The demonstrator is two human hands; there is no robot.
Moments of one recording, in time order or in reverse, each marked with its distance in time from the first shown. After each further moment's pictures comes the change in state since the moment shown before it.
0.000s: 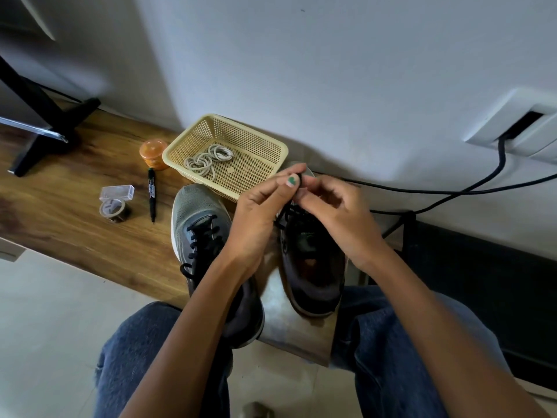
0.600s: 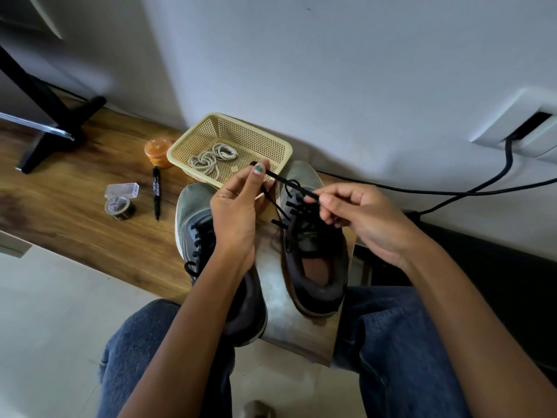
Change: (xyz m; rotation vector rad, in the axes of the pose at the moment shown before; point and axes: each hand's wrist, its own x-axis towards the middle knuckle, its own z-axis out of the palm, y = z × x) left_hand 0.005 0.000 -0.009 -0.086 0.452 0.032; right_hand 0.006 0.010 -0.030 0.152 -0.209 0.190
